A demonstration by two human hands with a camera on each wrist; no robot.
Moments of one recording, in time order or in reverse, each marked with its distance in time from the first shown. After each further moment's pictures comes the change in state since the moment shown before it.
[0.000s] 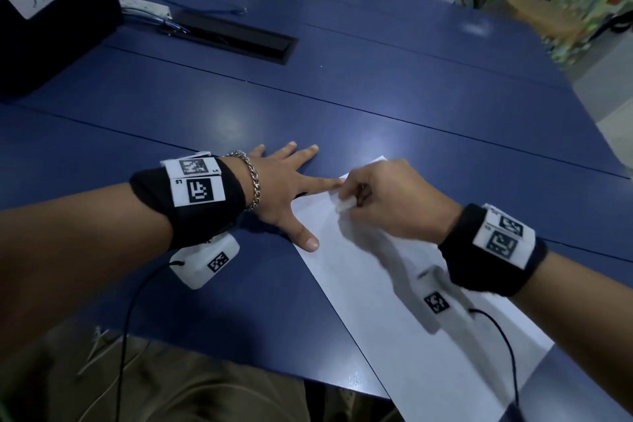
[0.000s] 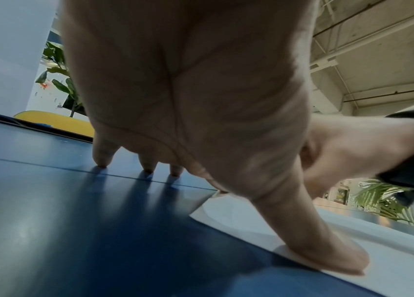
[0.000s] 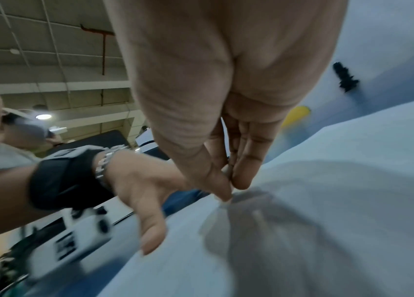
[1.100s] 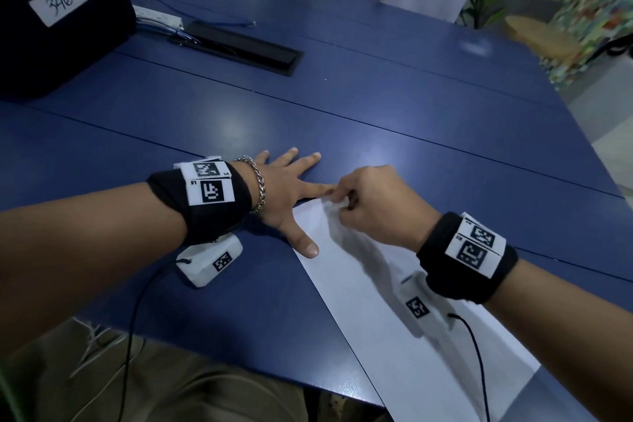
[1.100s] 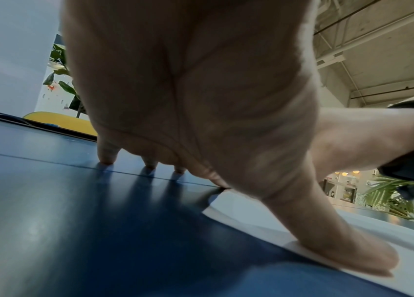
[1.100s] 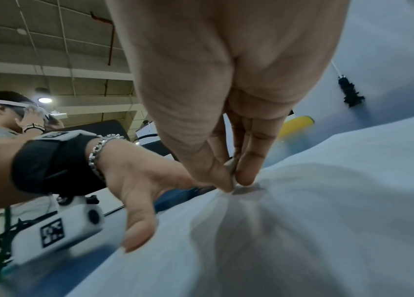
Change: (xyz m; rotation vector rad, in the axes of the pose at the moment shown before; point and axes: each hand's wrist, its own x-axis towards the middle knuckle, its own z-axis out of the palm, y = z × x) left_hand 0.002 0.001 0.000 0.009 -0.021 -0.033; right_hand 0.009 -0.013 0.004 -0.116 0.043 -0.006
